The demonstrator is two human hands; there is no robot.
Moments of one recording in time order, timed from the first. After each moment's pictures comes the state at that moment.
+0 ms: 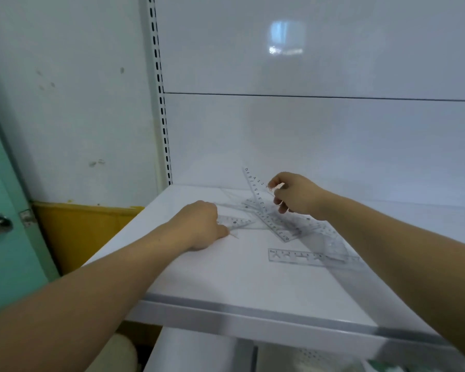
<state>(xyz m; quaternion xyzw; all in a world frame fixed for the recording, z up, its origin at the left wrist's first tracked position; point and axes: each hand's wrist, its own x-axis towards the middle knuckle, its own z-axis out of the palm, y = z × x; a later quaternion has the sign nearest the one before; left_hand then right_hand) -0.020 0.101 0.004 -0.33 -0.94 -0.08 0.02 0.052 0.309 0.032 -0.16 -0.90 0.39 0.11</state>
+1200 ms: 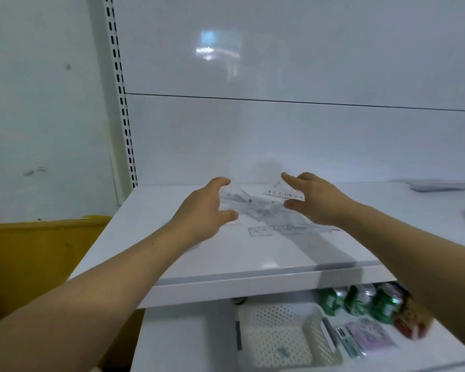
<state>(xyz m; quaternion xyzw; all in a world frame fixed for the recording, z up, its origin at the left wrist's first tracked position) 0.017 0.085 0.014 -0.48 -0.79 -0.39 0.00 0.171 0.287 0.031 -0.23 -0.96 0.04 0.15</state>
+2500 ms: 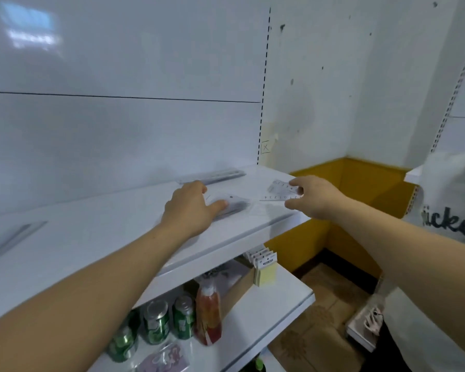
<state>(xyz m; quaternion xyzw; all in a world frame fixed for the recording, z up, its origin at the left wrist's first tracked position) 0.367 0.511 -0.002 -0.59 -0.75 -0.32 -0.01 0.606 0.607 0.024 -0.55 -0.81 0.07 0.18</state>
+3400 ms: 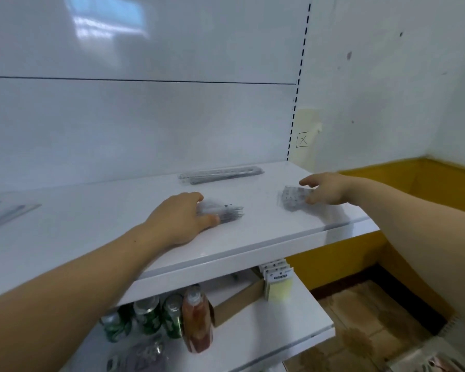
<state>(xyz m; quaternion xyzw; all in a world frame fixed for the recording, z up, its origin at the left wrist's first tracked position) 0.387 0.567 -0.015 -0.54 -0.83 -0.16 0.00 0.618 0.785 0.021 -0.46 -0.87 0.19 0.00</state>
